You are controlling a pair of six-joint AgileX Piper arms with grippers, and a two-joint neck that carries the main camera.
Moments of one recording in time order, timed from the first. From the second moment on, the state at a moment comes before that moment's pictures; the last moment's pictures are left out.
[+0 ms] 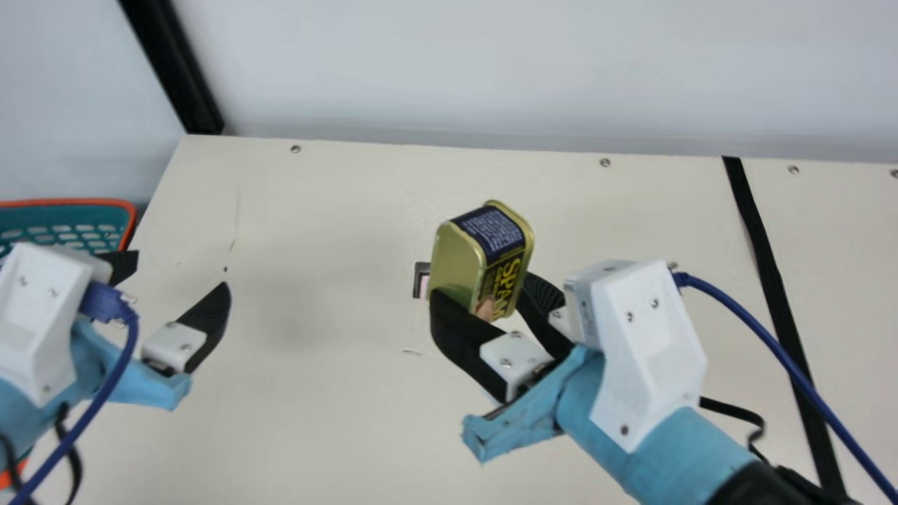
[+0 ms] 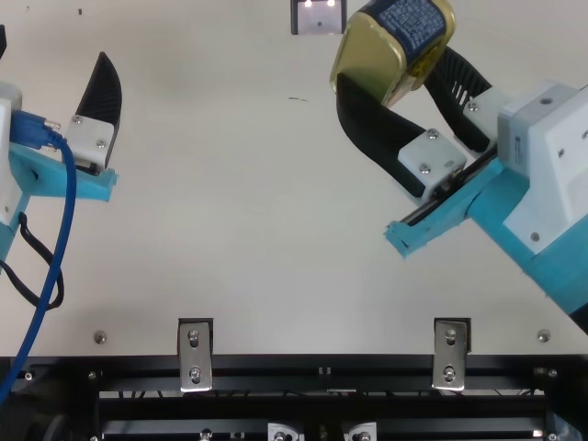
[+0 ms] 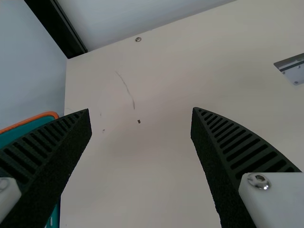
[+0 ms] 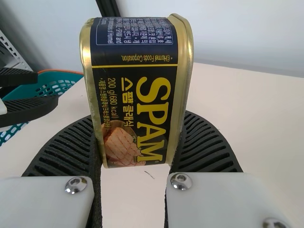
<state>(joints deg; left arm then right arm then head) -10.8 61.8 -24.0 -35.0 -1.0 47.0 36.1 67.2 -34.0 -2.5 -10.9 15.6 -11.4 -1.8</state>
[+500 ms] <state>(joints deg) -10.8 61.8 -24.0 -35.0 -1.0 47.0 26.7 64.5 -35.4 2.0 -3.3 7.6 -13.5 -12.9</state>
